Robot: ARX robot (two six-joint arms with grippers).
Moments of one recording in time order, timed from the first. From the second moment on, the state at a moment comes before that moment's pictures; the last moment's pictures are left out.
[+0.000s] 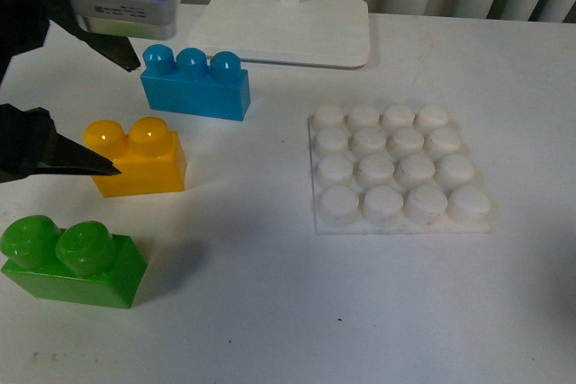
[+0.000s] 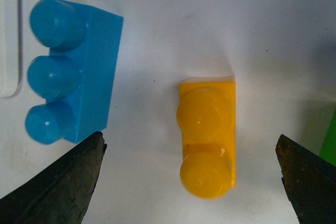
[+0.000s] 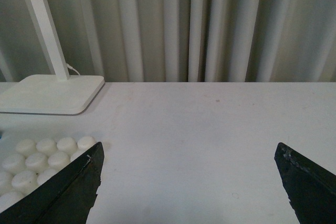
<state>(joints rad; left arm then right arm) -0.23 1.65 1.09 -0.54 0.23 1.33 0.00 0.00 0.01 0.00 0.00 0.00</state>
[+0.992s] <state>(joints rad) -0.30 1.75 1.21 -0.68 0.22 1.33 0.00 0.00 0.01 0.00 0.00 0.00</state>
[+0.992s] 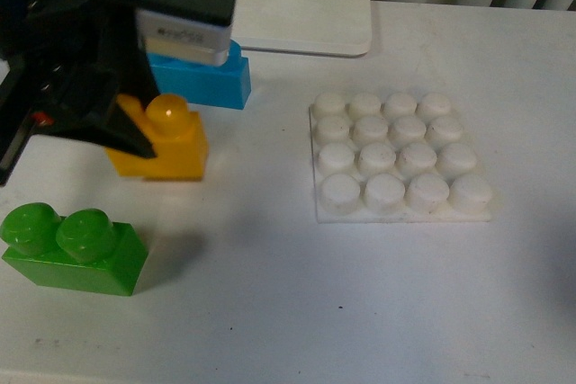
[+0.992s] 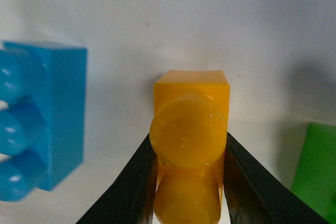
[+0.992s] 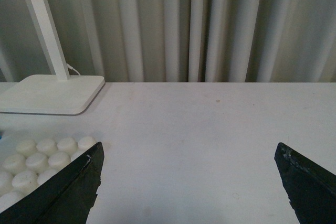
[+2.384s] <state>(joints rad) -0.61 2.11 1.74 -0.77 0.20 1.15 0.00 0.00 0.01 0.00 0.00 0.00</state>
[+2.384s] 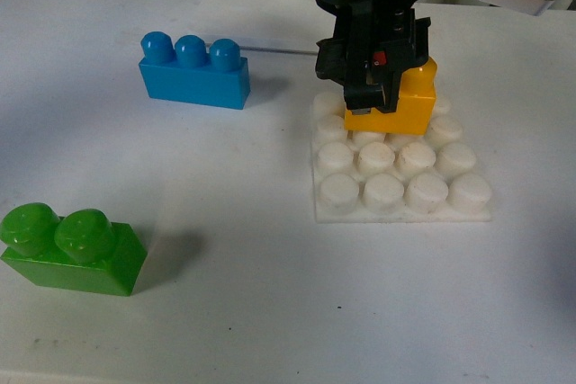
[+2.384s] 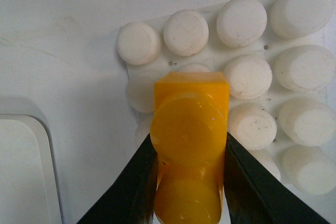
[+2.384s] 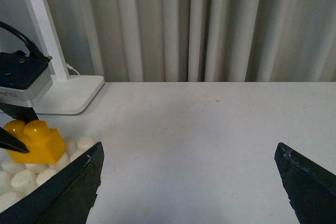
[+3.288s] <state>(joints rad) -0.66 2.17 1.84 -0.85 0.11 1.04 0.00 0.00 0.01 0.00 0.00 0.00</state>
